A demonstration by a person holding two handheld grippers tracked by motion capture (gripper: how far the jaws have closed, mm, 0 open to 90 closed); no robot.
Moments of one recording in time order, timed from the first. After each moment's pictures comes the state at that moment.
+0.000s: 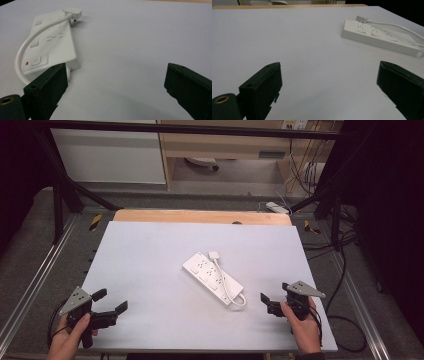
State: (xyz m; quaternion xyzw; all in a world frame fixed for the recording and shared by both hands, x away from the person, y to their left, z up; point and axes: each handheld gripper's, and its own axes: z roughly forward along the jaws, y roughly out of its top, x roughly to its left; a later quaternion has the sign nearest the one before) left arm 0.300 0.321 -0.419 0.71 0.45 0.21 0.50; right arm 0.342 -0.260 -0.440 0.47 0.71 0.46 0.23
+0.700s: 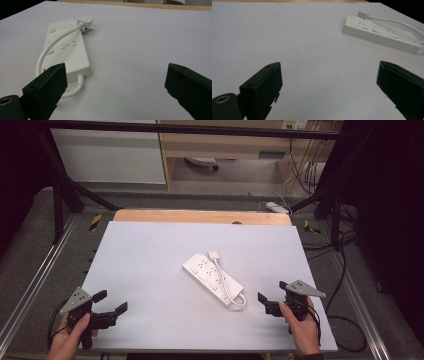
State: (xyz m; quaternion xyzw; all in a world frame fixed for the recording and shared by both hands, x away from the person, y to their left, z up) left arm 0.300 0.322 -0.422 0.71 0.46 0.20 0.49; right arm 0.337 -0.252 -0.427 0.46 0.71 0.48 0.22
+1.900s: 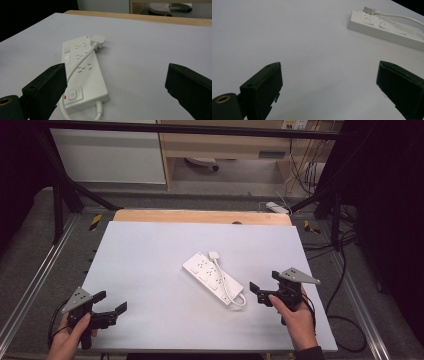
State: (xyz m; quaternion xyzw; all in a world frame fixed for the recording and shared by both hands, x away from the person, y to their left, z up) left arm 0.303 0.324 -0.425 0.72 0.47 0.20 0.47; right arm 0.352 -0.225 -0.388 0.46 0.71 0.50 0.21
